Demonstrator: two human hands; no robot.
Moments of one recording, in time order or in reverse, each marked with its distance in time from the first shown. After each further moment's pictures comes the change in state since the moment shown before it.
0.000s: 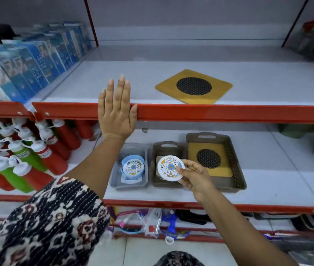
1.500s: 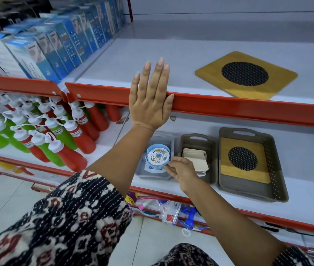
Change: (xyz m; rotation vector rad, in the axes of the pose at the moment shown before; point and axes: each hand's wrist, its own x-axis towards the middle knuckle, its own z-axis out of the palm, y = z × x) left_hand 0.000 0.000 0.004 0.038 -0.024 -0.007; right_hand 0.052 0.050 0.103 0.013 -0.038 0.243
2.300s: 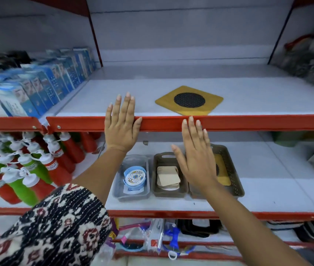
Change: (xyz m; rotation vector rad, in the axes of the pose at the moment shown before) left_hand 0.003 -0.001 -0.028 -0.069 -0.271 -0.013; right_hand -0.114 -0.086 -0.075 -1.423 0.598 -1.358
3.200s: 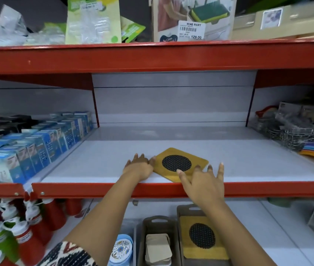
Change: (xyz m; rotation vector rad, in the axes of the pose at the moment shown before) left_hand 0.117 0.064 -0.008 -0.379 -0.984 -0.242; right_hand 0.097 0.031 -0.070 -0.245 -0.277 0.329
